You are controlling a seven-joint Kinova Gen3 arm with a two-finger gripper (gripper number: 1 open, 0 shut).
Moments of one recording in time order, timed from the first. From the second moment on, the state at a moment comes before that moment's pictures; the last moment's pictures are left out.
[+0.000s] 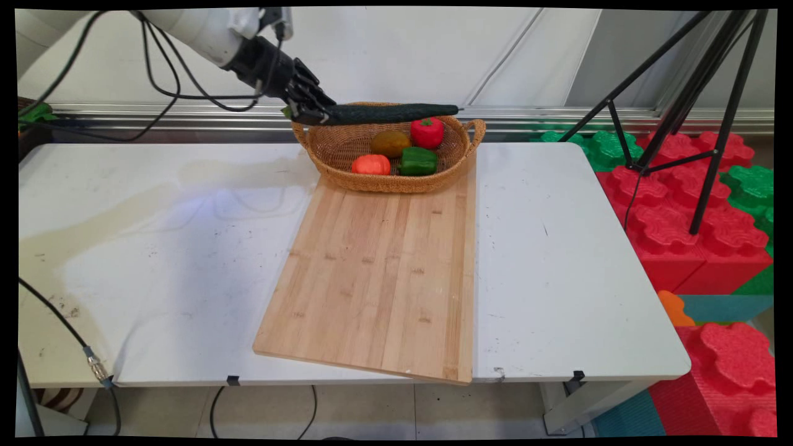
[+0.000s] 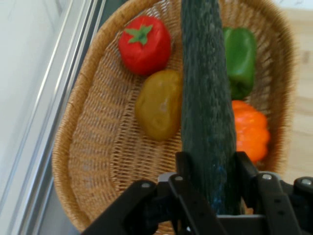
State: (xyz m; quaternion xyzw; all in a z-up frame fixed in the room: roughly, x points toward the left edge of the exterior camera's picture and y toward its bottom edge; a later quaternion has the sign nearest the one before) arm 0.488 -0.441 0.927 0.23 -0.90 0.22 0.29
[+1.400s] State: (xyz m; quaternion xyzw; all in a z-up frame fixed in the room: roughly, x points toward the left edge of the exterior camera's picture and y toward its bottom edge) arm 0.485 -0.320 0.916 0.24 -0.90 0.07 0.36
